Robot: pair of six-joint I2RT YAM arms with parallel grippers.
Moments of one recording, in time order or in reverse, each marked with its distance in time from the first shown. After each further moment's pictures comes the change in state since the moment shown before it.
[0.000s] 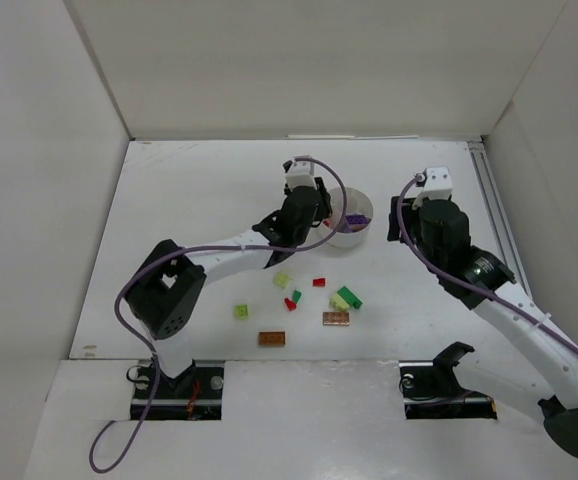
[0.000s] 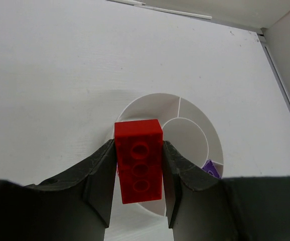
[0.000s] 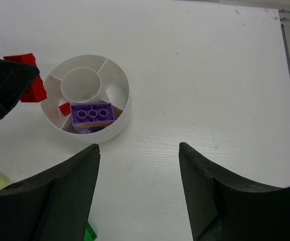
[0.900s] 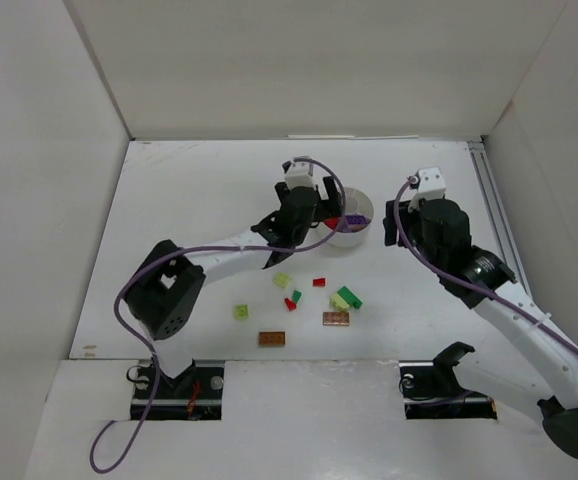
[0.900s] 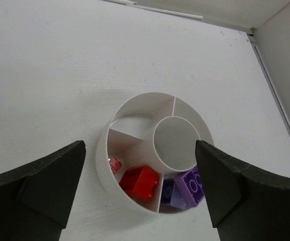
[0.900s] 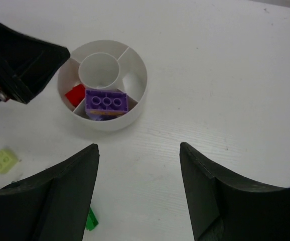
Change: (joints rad) left arm 0.004 0.053 0.014 0.049 0.035 -0.002; right arm -0.026 0.000 -0.002 -0.018 -0.105 -0.033
